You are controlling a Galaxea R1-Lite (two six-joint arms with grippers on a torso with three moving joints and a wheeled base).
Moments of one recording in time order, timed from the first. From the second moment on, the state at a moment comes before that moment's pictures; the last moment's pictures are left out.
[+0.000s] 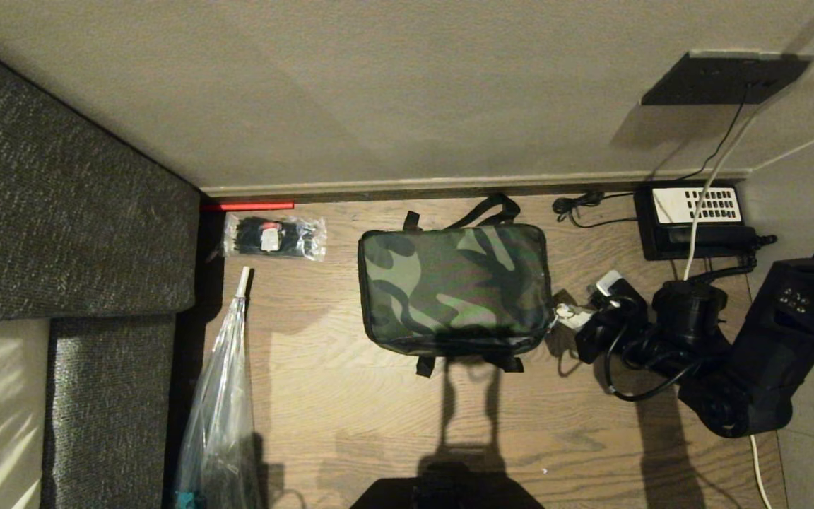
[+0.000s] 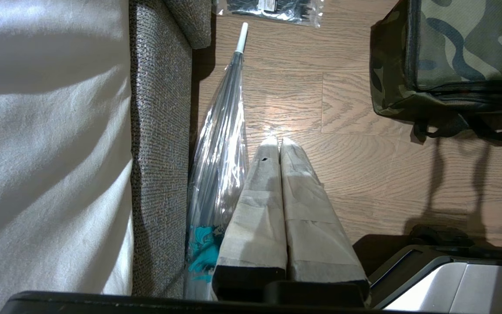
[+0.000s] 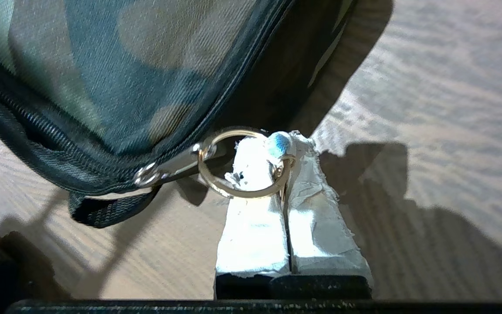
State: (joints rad) left arm 0.00 0.00 0.00 0.00 0.01 -0.02; right arm 0.11 2.26 -0.69 -1.35 0.41 -0.40
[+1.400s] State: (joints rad) left arm 0.00 0.00 0.00 0.00 0.01 -0.02; right arm 0.08 2.29 -0.87 -1.36 0.40 -0.29
